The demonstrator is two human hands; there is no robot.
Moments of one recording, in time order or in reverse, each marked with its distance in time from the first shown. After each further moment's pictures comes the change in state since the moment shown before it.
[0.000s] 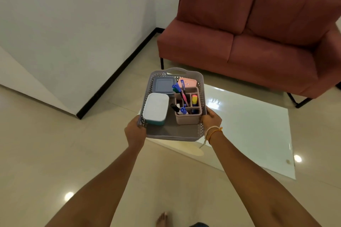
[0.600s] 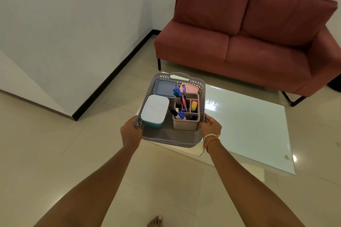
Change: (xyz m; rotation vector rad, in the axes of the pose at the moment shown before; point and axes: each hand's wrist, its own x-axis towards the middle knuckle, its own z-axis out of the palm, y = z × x) left_hand 0.008 -0.048 -0.004 0.016 -0.034 0.102; right_hand -0.029 0.048 0.000 -0.036 0.099 -0.022
